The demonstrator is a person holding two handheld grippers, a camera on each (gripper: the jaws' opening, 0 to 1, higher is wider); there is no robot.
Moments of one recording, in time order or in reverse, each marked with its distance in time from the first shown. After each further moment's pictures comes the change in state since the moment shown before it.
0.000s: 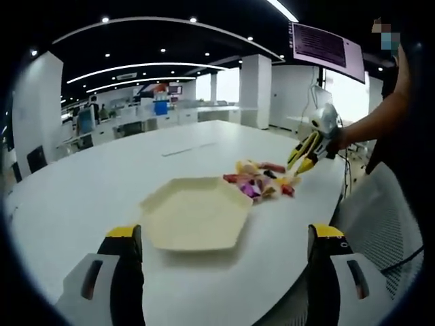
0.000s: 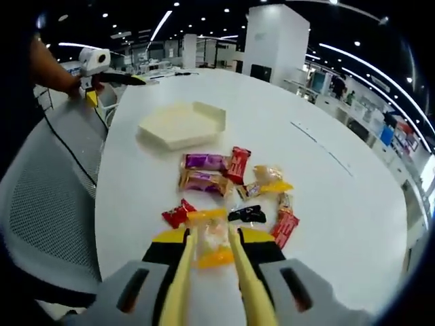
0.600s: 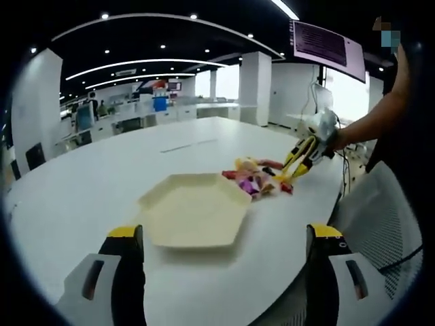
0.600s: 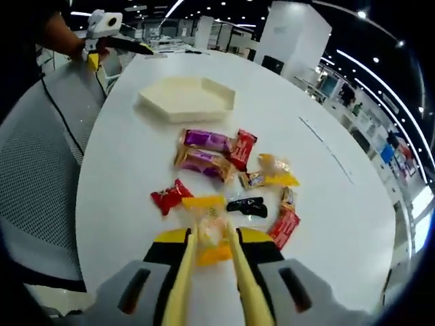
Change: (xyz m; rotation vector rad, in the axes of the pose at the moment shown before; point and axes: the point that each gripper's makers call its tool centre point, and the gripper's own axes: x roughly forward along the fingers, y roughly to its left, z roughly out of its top) left arm 0.001 -0.001 -0.003 0.000 0.015 -0.006; right arm 0.012 -0.006 -0.015 -0.072 0.108 -0.044
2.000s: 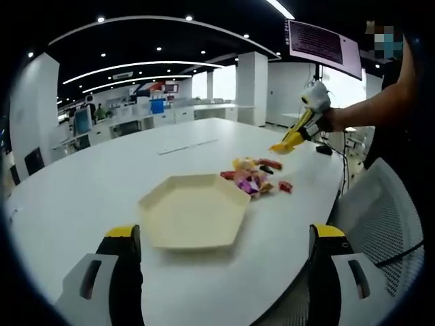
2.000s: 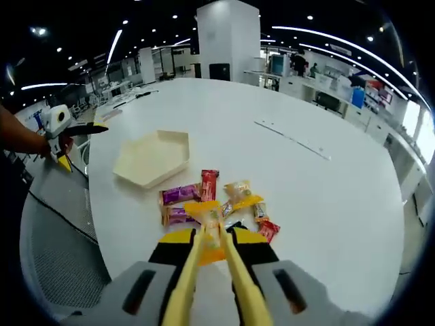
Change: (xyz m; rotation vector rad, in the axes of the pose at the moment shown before) left arm -0.001 0.000 0.001 0.020 -0.011 -0.008; right arm -0.046 -0.032 0.055 0.352 -0.117 -0.059
